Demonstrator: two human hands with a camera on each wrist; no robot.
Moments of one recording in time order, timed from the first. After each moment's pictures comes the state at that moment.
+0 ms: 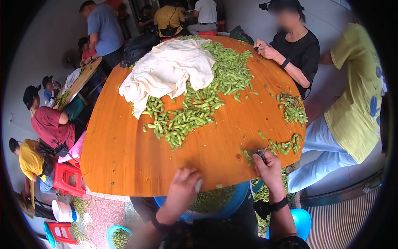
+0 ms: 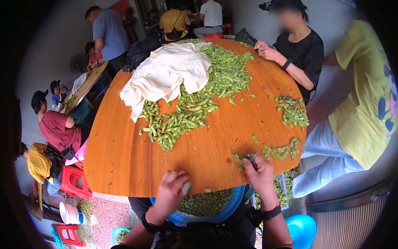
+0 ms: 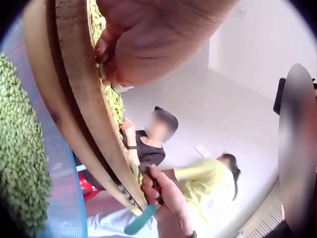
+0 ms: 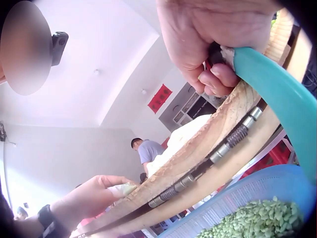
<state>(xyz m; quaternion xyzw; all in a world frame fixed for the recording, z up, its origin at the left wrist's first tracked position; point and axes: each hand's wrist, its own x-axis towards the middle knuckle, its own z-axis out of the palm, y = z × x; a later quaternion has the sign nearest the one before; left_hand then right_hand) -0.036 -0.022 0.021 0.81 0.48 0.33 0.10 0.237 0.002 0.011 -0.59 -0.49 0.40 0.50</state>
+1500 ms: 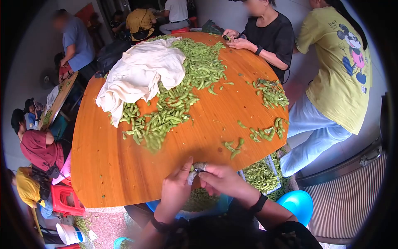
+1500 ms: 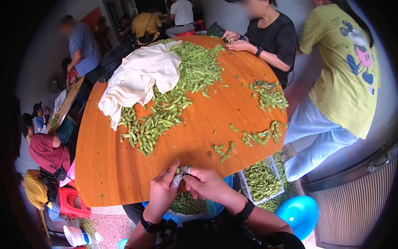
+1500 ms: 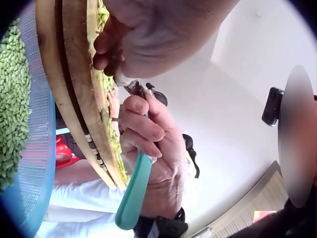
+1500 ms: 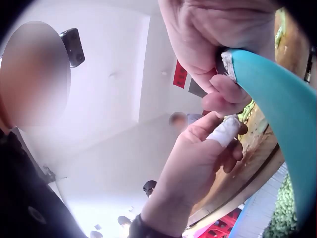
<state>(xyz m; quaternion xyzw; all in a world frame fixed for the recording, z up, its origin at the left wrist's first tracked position) -0.015 -0.009 0.009 0.79 0.49 0.34 0.16 0.167 -0.016 0.036 -0.46 -0.51 0.66 0.32</state>
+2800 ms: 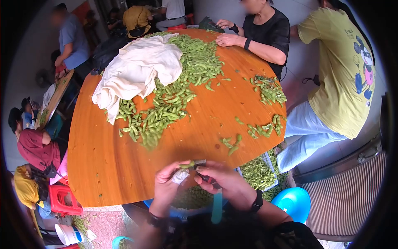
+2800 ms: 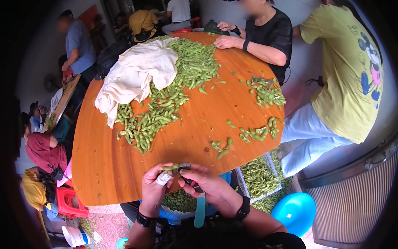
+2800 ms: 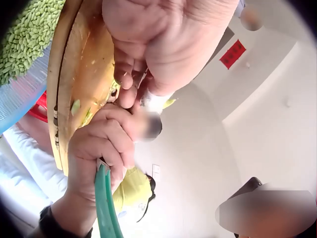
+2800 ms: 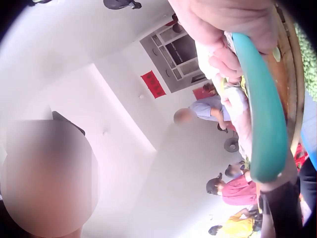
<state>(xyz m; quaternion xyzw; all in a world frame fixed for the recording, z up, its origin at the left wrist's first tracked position) -0.027 -0.005 -0.001 0.48 0.34 0.51 0.62 0.159 -0.020 0.030 -0.32 -0.23 0.82 0.42</state>
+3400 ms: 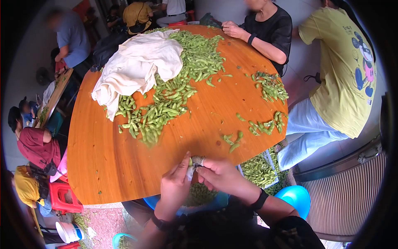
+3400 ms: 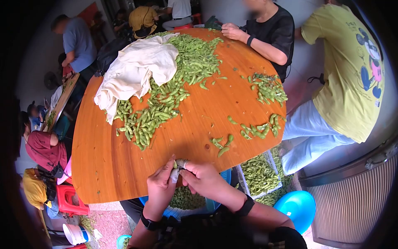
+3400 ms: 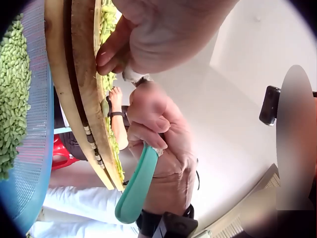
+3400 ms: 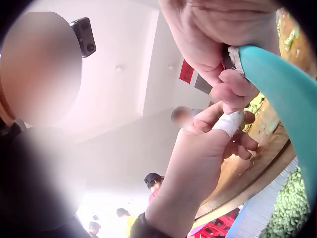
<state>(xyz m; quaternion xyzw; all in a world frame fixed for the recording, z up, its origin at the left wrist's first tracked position) -0.013 -0.013 0.006 0.78 0.48 0.38 0.16 0.161 -0.020 0.041 -0.47 -0.55 0.60 0.34</state>
